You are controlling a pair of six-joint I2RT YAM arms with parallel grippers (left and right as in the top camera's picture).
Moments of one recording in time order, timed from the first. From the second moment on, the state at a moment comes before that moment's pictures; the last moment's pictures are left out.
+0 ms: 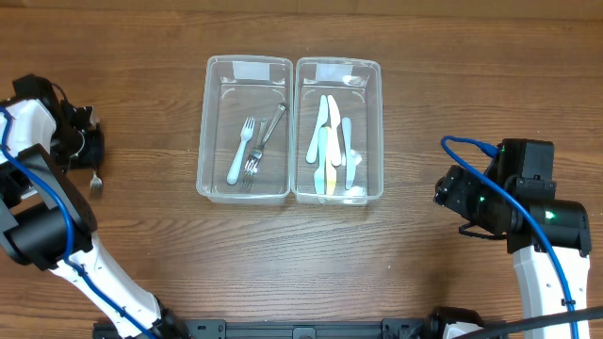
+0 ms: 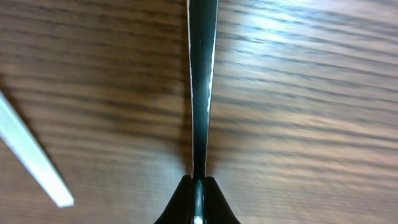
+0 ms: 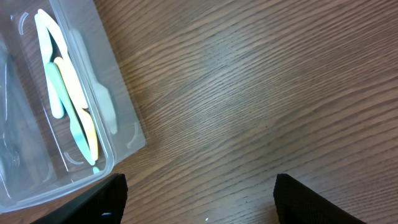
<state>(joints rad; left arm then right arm) 0.50 2.13 1.57 -0.96 0.01 0.33 -0.10 1.06 1.05 -1.14 -0.10 0.36</state>
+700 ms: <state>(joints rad) -0.12 1.64 1.70 -1.12 0.03 -0.05 -0.10 1.06 1.05 -1.14 -0.10 0.36</state>
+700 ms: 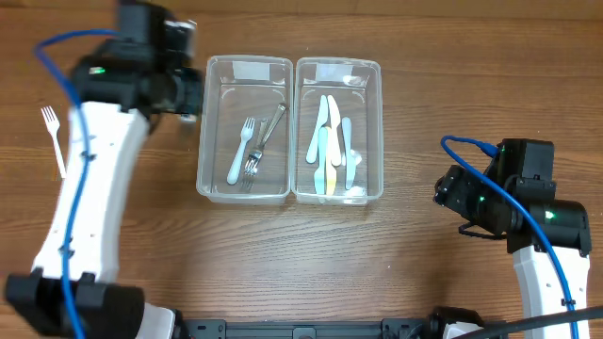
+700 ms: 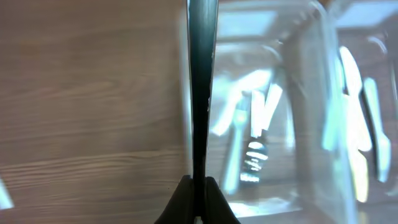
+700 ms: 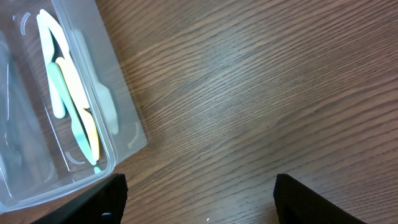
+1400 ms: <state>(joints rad) -0.30 2.02 1.58 -0.95 0.03 -0.11 -0.10 1.06 1.05 -1.15 -0.11 0.36</state>
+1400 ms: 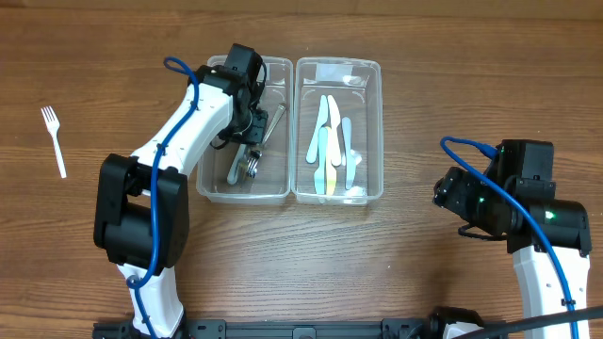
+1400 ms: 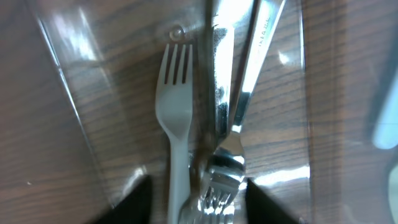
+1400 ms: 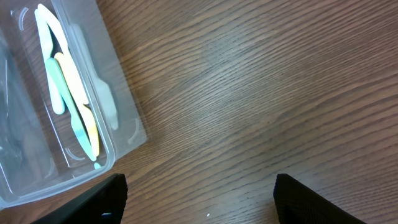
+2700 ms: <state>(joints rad) 0.64 2.17 1.97 -1.09 -0.01 0.06 -0.10 1.06 1.05 -1.15 -0.11 0.37</state>
